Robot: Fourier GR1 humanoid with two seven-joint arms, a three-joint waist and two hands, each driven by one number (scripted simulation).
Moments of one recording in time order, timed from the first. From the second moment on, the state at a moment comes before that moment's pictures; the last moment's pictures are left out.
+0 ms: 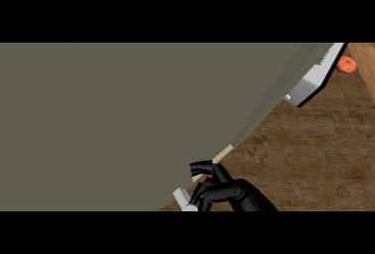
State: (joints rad) left arm 0.76 0.49 0.06 -2.29 0.82 -0.20 -0.43; right arm 0.03 -0.07 0.62 -2.08 -0.01 -0.01 0.41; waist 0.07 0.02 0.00
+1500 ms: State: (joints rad) left arm 0.98 0.42 0.44 -2.23 1.11 -0.57 -0.36; right arm -0.72 -0.04 0.16 -1.35 -0.48 0.23 0.29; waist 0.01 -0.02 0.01
